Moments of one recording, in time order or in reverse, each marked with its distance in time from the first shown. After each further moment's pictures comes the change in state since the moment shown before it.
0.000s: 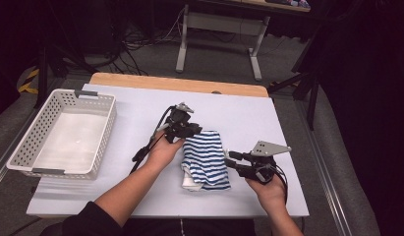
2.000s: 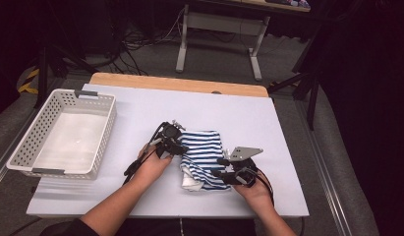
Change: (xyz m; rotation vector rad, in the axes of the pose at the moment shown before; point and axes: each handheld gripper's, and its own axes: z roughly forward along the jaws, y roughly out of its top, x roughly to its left) left arm 0.007 -0.048 0.011 0.228 0.112 -0.067; right arm 0.006 -0.021 0.051 0.175 0.025 -0.051
